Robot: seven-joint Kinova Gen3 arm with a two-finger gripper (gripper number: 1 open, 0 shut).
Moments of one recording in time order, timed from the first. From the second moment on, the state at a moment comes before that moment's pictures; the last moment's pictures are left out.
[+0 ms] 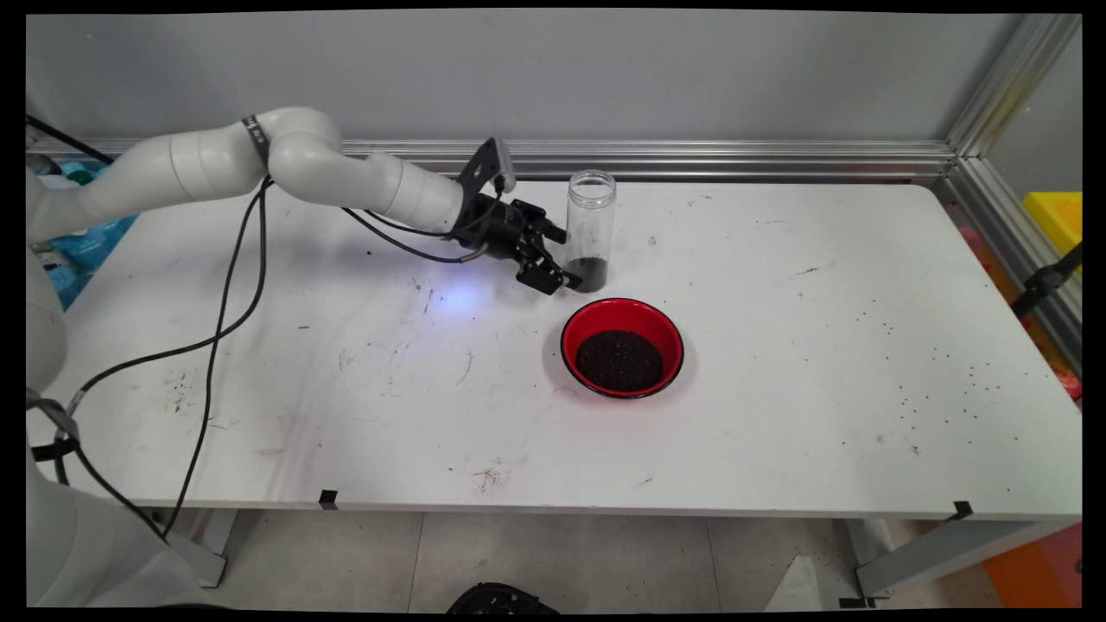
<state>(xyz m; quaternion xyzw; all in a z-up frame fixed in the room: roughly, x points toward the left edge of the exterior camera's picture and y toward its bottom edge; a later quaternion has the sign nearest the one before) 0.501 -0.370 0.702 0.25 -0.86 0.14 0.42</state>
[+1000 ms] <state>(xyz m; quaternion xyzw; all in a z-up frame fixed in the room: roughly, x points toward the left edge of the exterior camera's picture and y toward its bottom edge) 0.489 -0.383 0.685 0.25 -0.86 0.13 0.43</state>
